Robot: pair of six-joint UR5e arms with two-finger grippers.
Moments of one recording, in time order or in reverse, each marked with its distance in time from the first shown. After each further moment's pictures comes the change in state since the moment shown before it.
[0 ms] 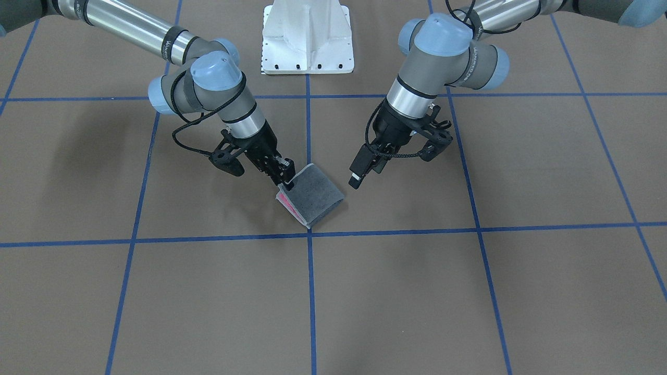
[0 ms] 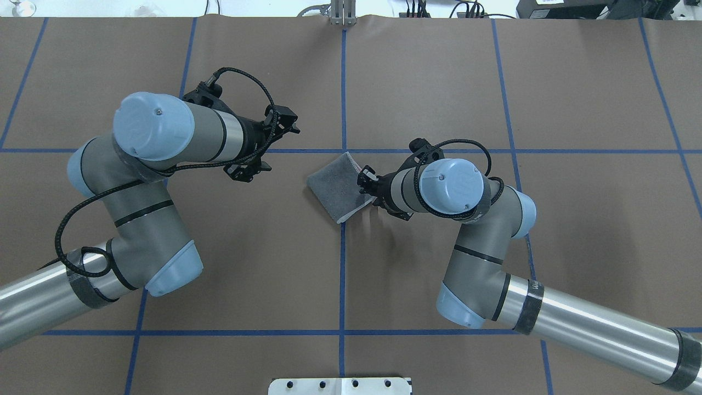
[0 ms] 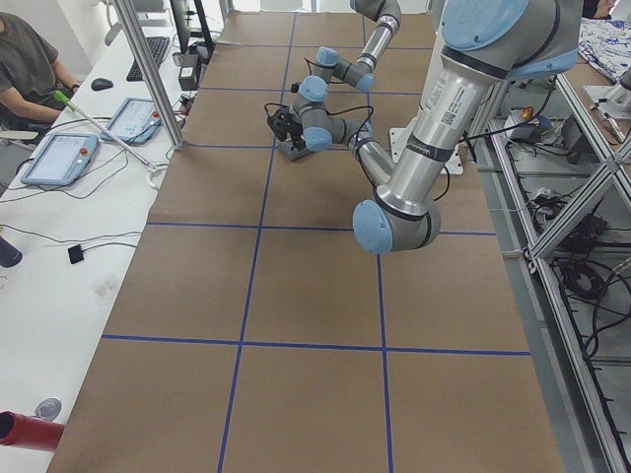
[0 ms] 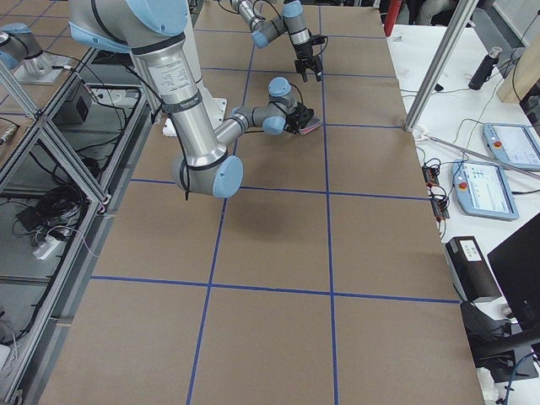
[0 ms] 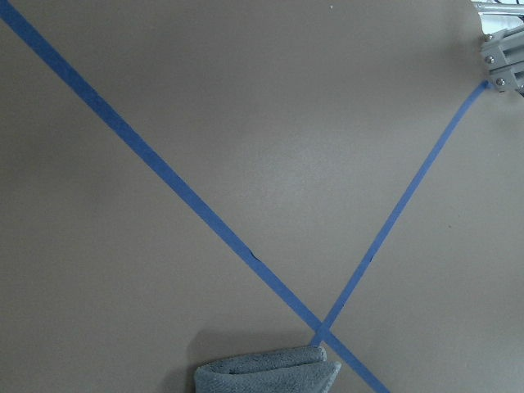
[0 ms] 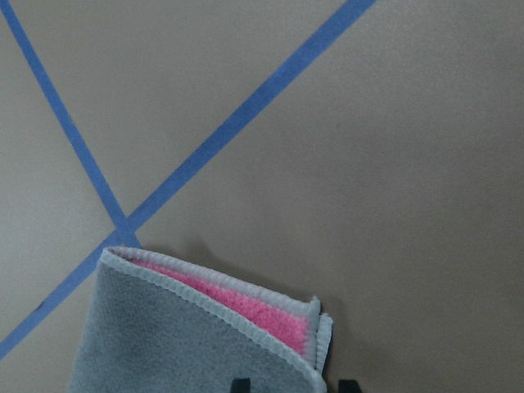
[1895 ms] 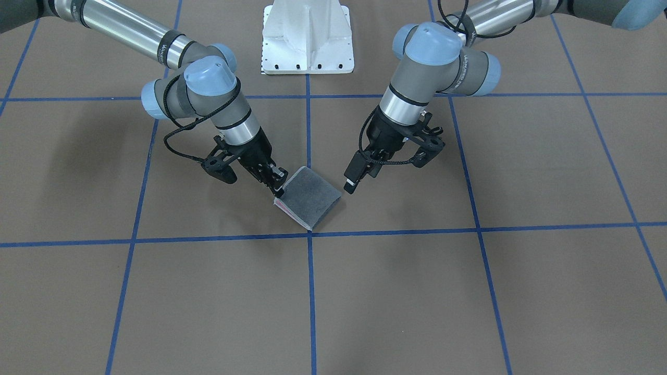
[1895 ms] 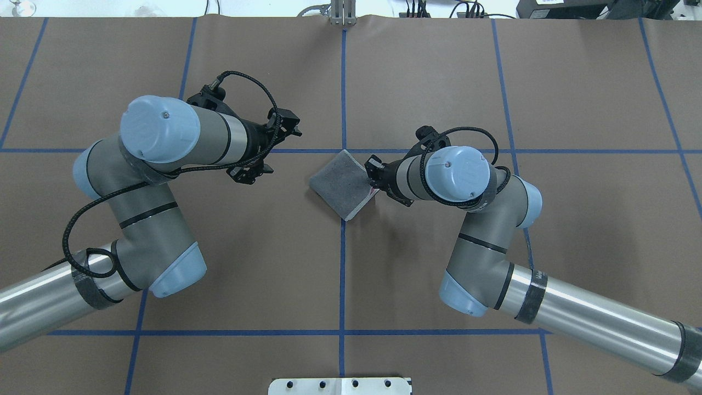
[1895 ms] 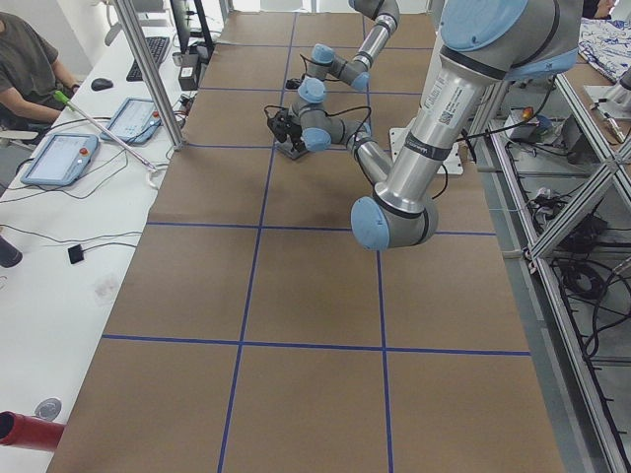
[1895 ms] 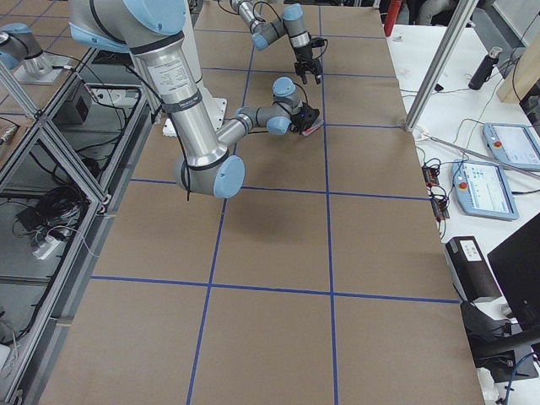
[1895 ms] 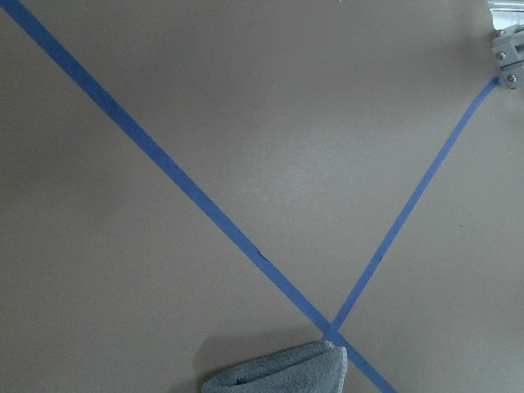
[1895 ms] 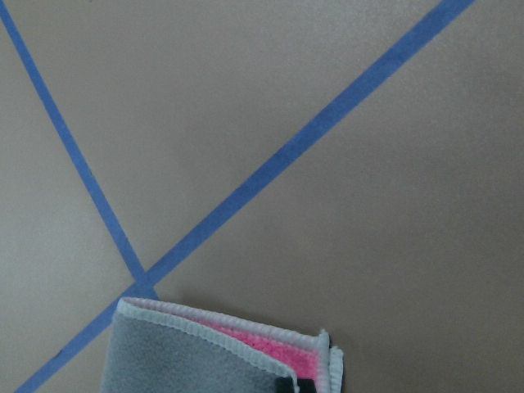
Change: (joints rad) left arm 0.014 -0.057 0.085 -0.008 0.009 -0.010; right arm 0.031 0.005 -0.012 0.000 -0.005 -0.012
